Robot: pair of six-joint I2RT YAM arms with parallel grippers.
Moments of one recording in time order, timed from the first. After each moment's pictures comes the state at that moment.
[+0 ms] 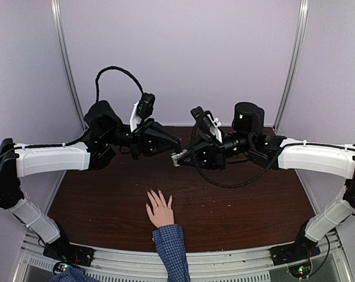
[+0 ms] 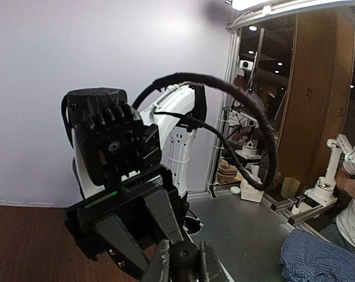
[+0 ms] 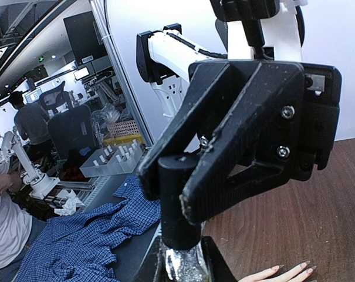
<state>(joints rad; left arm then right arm) -0.79 1.53 1.06 0.84 1.14 -0.45 0.83 1.48 1.11 0.30 -1.05 0.24</state>
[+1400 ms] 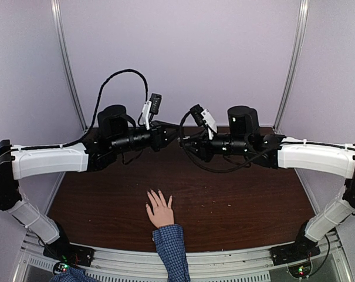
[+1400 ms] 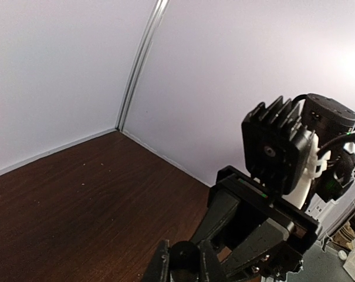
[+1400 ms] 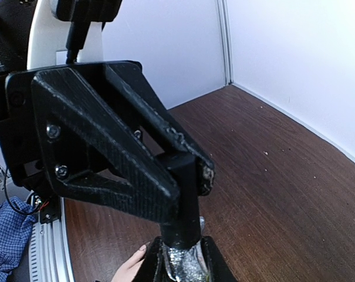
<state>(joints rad) -0.83 1.50 1.06 0.44 0.36 -0.36 0.83 1.48 1.13 0.09 -0.30 0.11</state>
